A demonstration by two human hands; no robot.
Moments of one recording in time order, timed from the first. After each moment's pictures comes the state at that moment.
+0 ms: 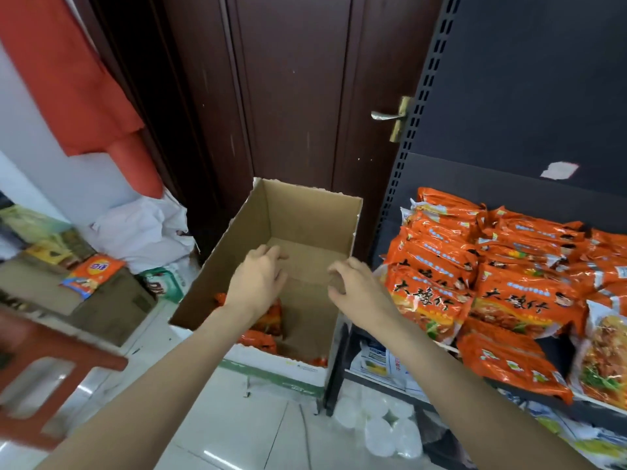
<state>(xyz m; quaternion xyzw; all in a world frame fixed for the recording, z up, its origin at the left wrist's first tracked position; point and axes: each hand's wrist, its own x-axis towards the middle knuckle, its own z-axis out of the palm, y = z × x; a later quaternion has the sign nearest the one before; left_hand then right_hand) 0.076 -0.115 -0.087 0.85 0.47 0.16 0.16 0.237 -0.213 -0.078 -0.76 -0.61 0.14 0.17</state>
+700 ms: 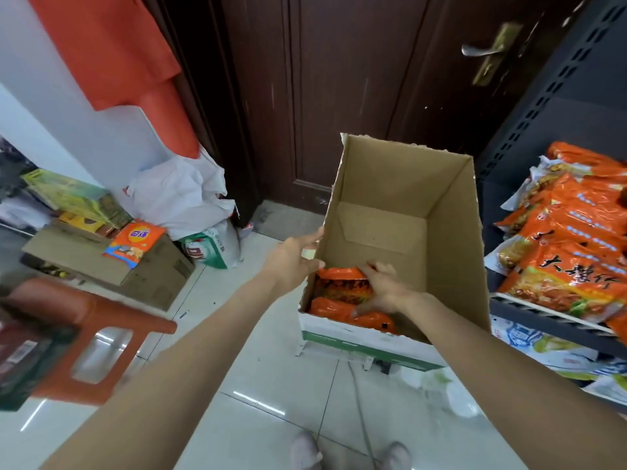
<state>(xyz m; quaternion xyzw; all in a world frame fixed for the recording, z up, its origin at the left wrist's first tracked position) -0.066 -0.009 -0.121 0.78 0.45 0.04 0.43 0.115 -0.098 -0.188 -0.77 -0.53 0.36 -0.03</state>
